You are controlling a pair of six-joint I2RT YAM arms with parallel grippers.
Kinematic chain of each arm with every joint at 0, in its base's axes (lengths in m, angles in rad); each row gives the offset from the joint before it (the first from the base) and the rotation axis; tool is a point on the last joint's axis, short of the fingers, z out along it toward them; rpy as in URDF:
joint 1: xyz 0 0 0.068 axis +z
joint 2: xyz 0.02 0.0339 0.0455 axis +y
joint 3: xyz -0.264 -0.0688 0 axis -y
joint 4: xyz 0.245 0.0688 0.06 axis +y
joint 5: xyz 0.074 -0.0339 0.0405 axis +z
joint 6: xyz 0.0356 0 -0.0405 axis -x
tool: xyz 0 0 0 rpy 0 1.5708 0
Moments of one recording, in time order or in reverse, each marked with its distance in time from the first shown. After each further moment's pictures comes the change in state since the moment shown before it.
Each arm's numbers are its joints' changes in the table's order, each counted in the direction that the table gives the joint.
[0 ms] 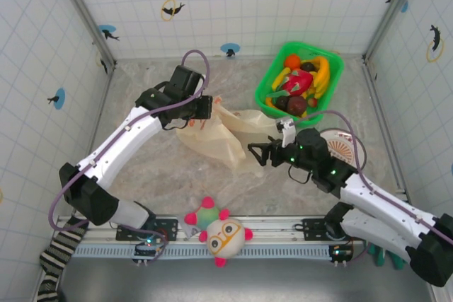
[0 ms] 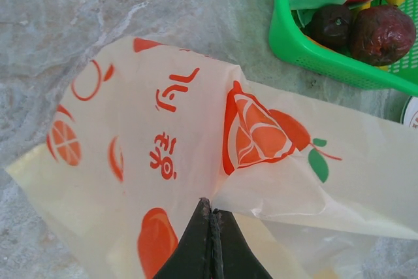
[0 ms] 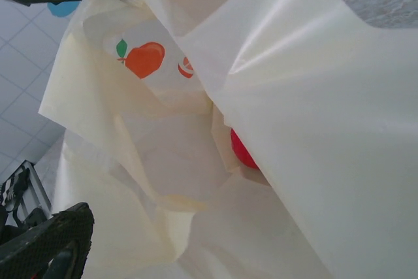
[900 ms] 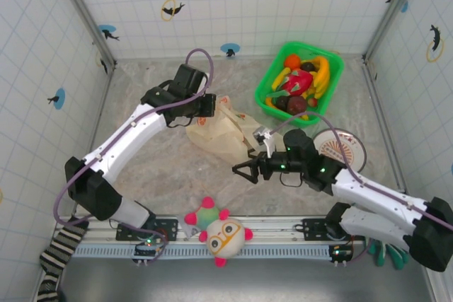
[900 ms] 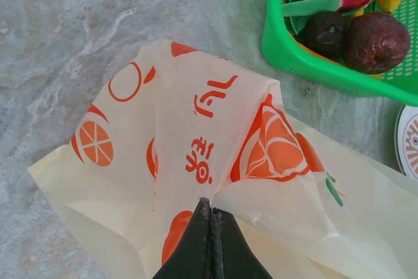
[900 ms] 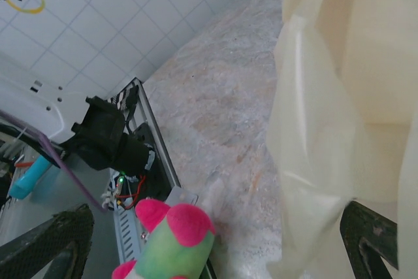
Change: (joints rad) left arm 0.002 0.045 0.000 -0.060 -0.022 0.000; right arm 0.124 0.080 0.029 -0.025 0.318 0.019
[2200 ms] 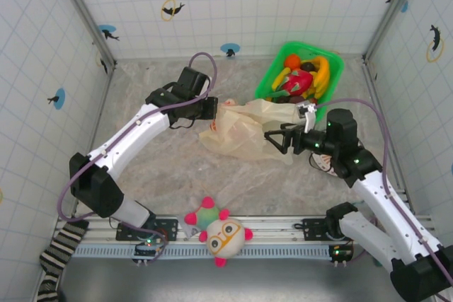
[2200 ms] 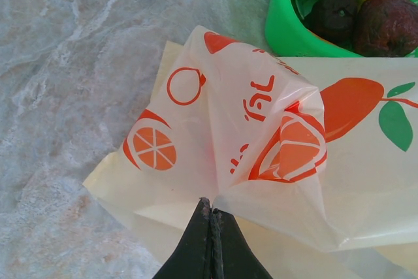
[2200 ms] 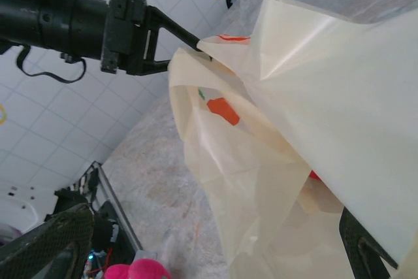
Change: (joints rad) left arm 0.000 0.022 -0.036 -0.027 -0.020 0.000; right arm -0.468 -0.129 0.145 0.257 0.172 0.024
